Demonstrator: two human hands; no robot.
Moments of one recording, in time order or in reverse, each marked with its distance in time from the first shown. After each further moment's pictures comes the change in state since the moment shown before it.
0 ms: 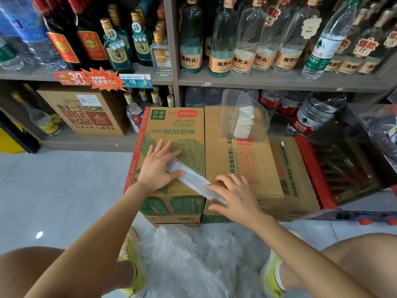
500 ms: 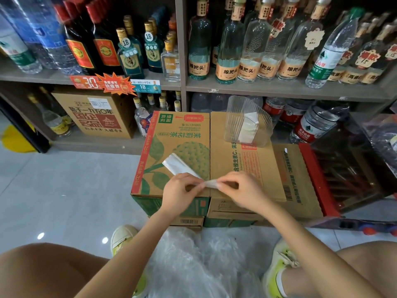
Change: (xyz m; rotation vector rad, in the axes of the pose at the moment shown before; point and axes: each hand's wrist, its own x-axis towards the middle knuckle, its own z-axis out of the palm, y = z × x) left_hand -0.049 0.060 0.028 -0.429 0.249 -0.037; right_hand 0.018 -0.009 -0.049 0.460 -0.082 0.241
